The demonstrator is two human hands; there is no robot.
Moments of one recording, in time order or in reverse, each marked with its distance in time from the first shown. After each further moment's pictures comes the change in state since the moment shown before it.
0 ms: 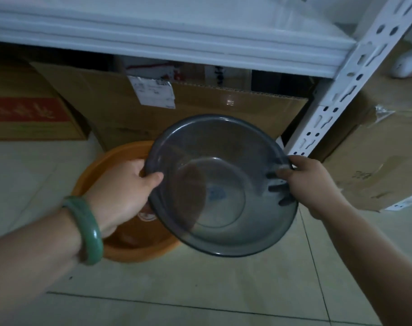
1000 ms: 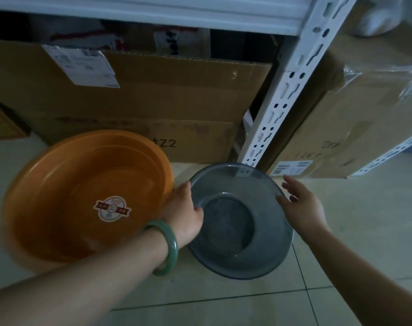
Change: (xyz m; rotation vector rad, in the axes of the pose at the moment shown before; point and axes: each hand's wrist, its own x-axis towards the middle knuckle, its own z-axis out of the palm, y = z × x) left_hand 0.029 -0.024 0.153 0.575 -0.287 0.006; right_hand -0.007 0.133 -0.014 -0.179 0.249 0.212
